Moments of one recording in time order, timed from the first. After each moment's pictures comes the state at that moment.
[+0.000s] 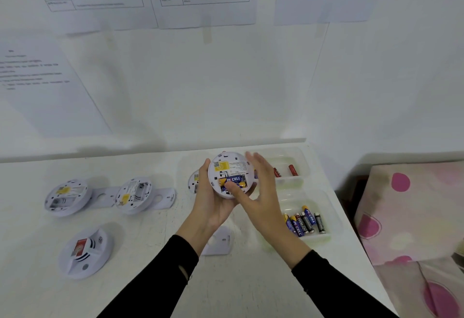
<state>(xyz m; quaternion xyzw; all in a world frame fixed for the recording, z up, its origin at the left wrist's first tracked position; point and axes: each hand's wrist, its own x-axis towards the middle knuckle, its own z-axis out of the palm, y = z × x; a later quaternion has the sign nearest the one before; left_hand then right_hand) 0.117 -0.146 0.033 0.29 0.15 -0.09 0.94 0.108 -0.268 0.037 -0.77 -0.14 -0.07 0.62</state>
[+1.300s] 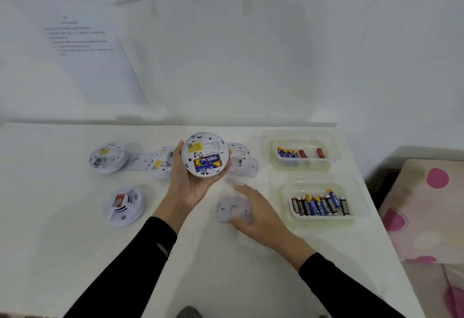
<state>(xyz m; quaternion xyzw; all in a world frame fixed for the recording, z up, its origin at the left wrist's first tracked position) 0.066 -0.063 0.032 0.27 0.14 0.01 0.95 0.063 -0.255 -0.042 -0.84 -0.29 0.12 0.44</state>
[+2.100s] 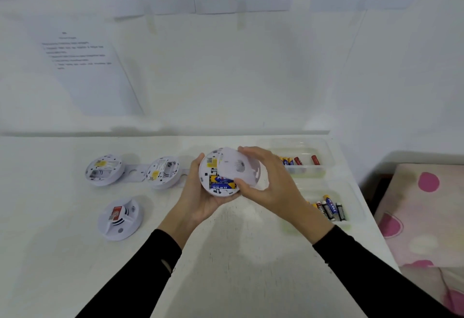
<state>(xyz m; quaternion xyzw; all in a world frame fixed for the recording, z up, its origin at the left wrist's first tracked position) 0.057 -0.085 0.045 0.33 0.18 -0.09 0.92 0.093 -0.264 0.057 -0.81 -0.34 -0.09 0.48</state>
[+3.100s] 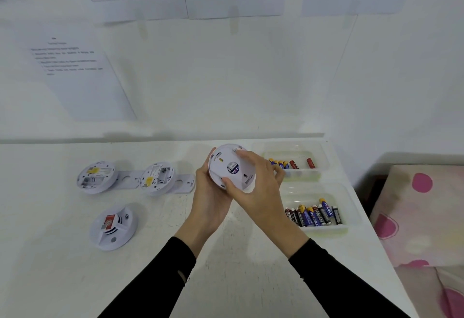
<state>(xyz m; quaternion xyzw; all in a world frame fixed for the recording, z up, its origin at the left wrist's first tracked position) 0.070 -0.117 0.043 0.40 0.09 0.02 0.91 0.086 -0.229 0.041 -0.83 -0.20 -0.20 0.49</state>
